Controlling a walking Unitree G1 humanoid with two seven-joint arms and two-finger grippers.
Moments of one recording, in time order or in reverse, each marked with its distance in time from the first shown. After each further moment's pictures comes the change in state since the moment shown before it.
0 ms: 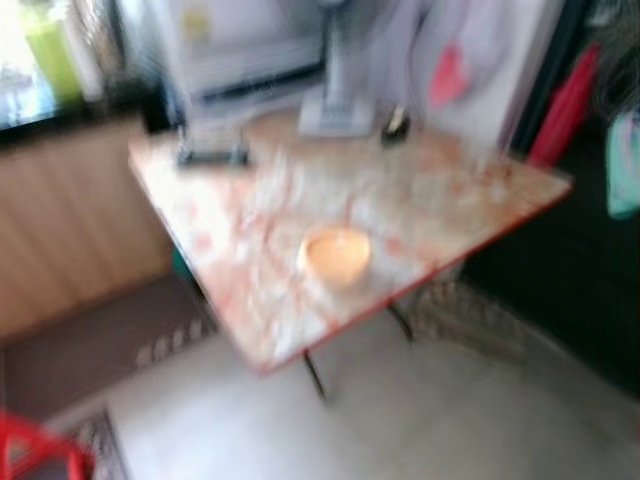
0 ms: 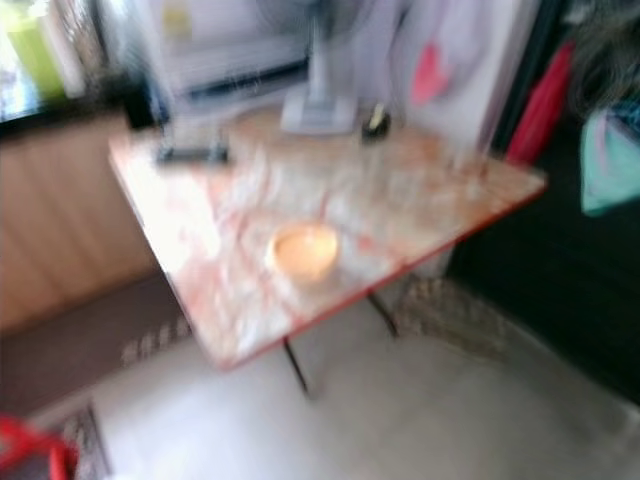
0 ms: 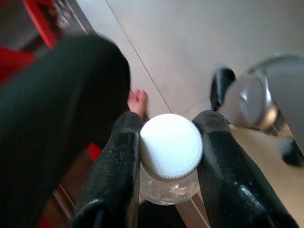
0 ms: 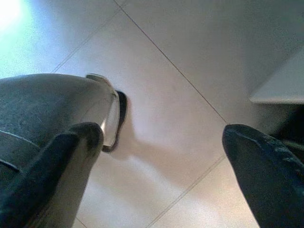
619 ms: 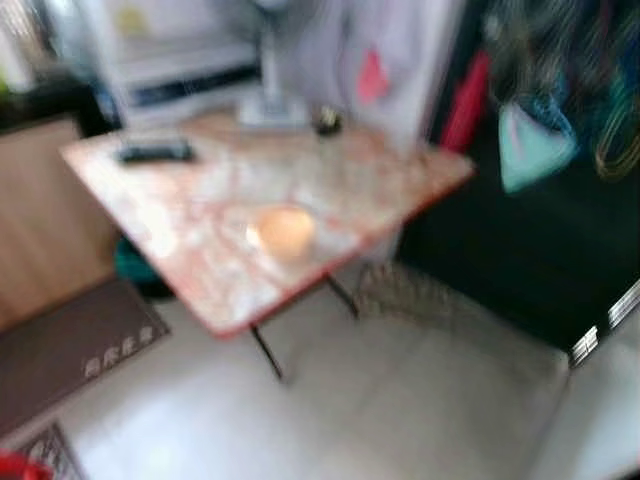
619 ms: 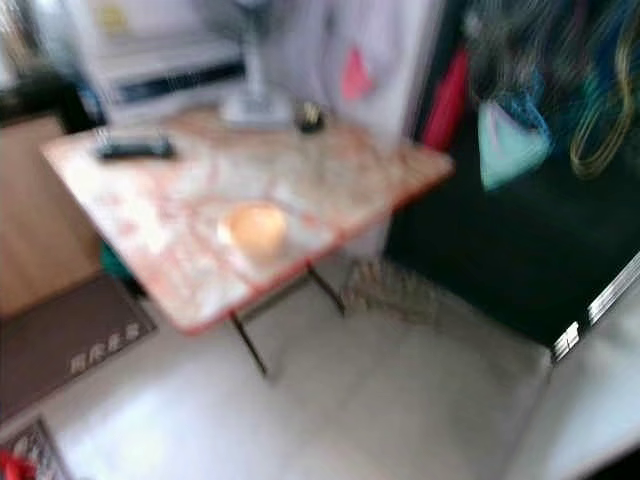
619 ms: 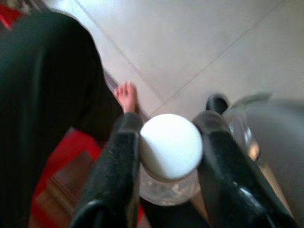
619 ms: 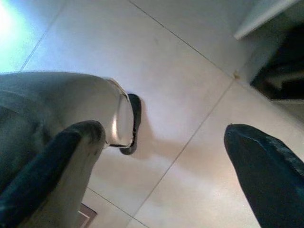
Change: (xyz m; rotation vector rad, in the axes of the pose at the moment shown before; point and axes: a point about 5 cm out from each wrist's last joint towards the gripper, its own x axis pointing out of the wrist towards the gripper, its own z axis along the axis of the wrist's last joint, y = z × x) left arm 0.000 0.007 -0.001 0.004 0.007 0.010; right arm 0.000 0.004 -0.004 0.024 0.012 0.004
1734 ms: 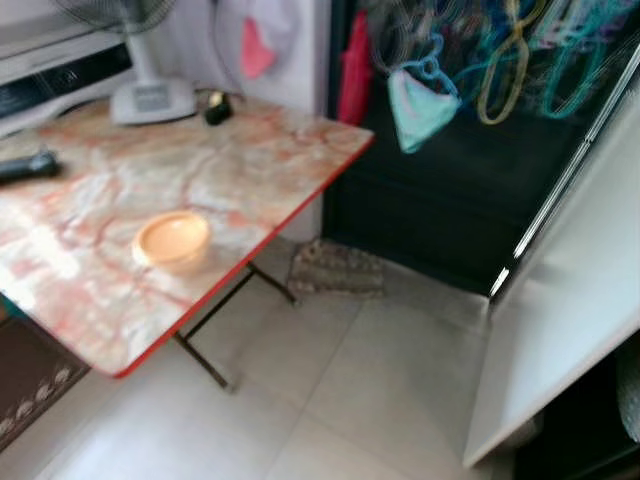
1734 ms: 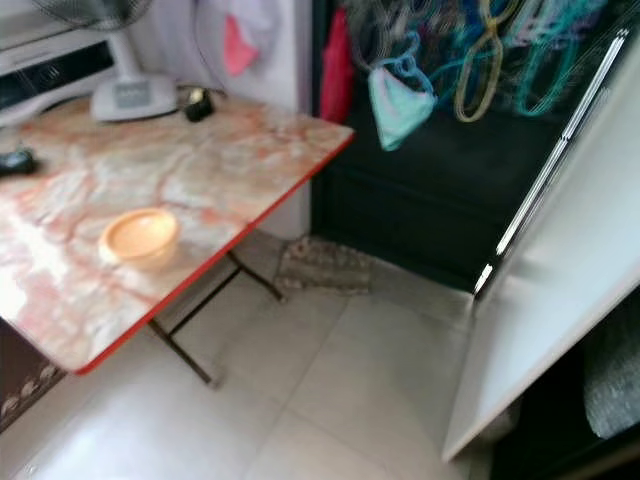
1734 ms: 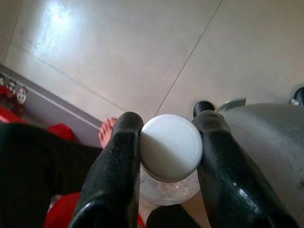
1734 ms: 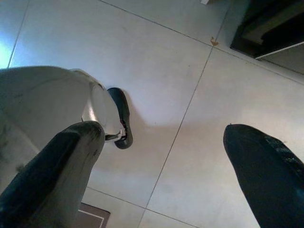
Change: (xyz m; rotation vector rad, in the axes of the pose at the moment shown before) left arm 0.002 -0.009 0.008 0.065 -0.007 -0.038; right arm 0.002 0.004 0.002 -0.007 0.000 0.013
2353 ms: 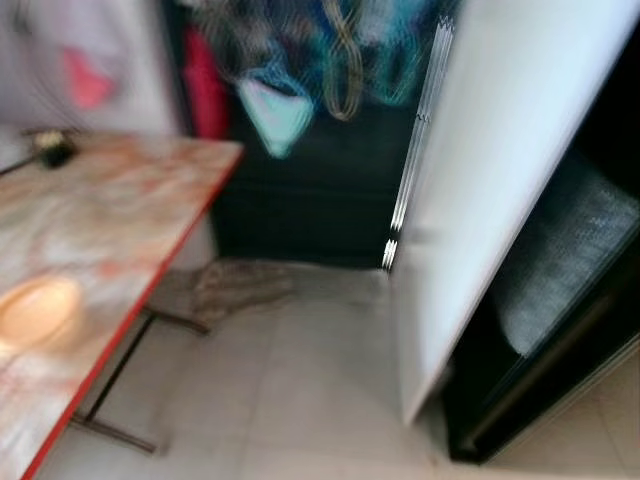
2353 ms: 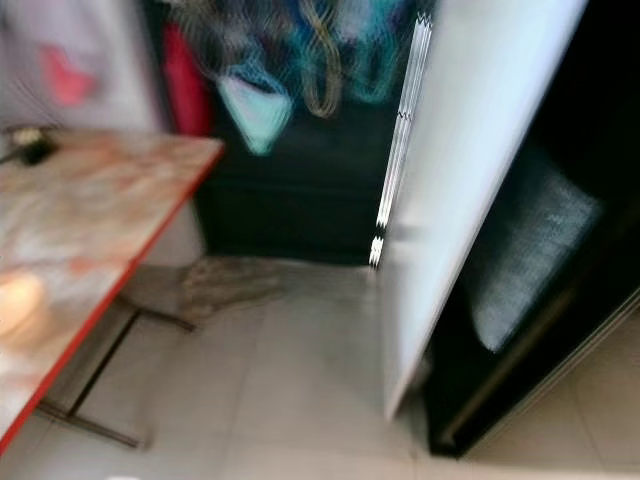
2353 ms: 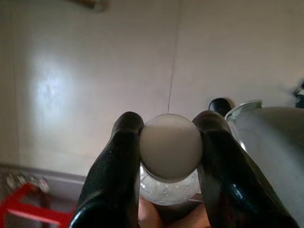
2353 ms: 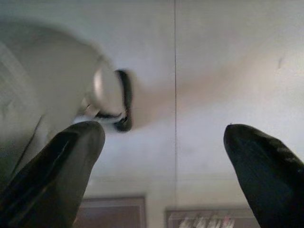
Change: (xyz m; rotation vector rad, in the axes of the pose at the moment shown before) left arm -0.001 0.002 -0.003 0.003 0.009 -0.003; right arm -0.002 0.002 -0.009 0.001 0.031 0.004
